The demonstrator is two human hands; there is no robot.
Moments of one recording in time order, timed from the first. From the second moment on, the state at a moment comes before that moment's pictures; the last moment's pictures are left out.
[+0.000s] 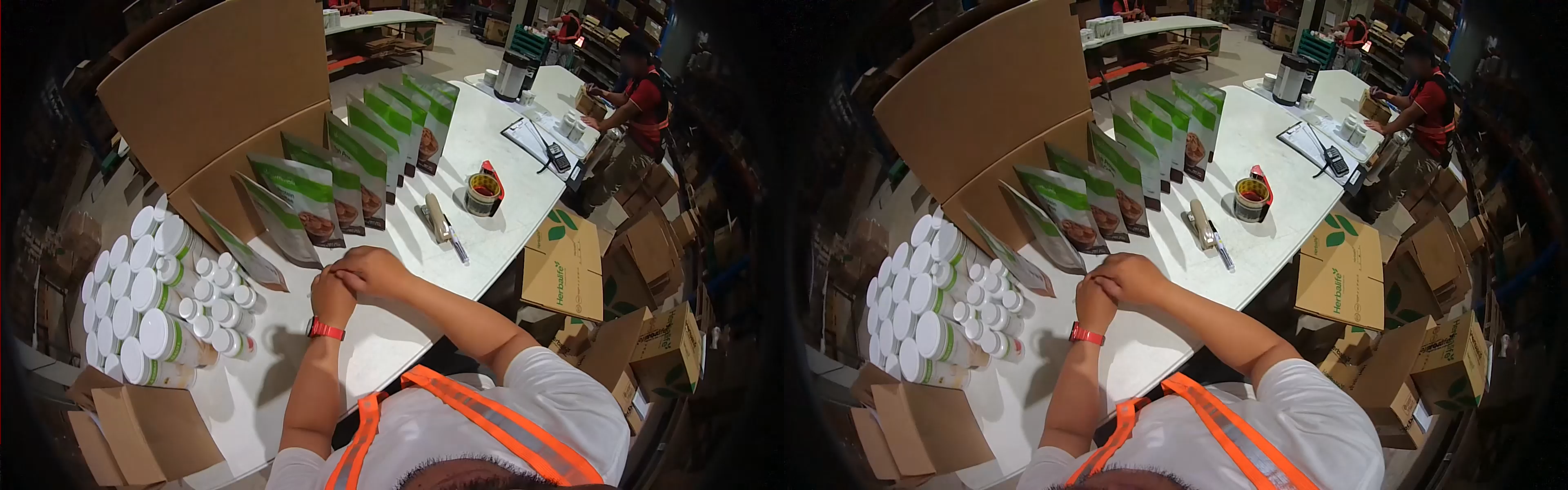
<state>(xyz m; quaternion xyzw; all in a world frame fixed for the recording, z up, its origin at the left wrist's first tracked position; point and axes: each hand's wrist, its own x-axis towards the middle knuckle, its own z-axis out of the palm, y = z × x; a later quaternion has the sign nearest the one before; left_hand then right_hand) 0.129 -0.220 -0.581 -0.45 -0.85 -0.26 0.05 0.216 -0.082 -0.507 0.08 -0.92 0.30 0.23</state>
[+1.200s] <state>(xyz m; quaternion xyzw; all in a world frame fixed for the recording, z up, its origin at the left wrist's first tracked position) 0.129 -0.229 -0.585 -0.40 -0.84 -0.34 0.13 0.175 -0.075 -0.543 0.05 -0.93 0.31 0.20</state>
